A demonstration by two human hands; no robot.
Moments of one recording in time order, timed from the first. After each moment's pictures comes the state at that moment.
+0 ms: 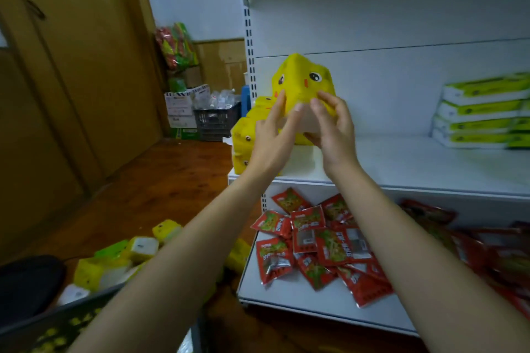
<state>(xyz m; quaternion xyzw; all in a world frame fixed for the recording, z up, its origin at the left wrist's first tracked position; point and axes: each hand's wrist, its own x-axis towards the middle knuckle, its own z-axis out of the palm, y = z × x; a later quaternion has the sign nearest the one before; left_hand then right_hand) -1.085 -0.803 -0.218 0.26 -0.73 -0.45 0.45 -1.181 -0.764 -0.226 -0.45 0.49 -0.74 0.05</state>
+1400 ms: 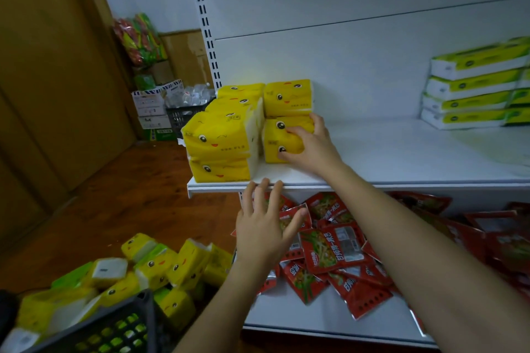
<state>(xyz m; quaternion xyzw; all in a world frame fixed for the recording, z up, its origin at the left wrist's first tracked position) -1.122 -0.823 -0.376 0.37 -0.89 0.02 0.28 -1.293 -0.835 -0.307 -0.53 0.76 -0.38 -0.05</state>
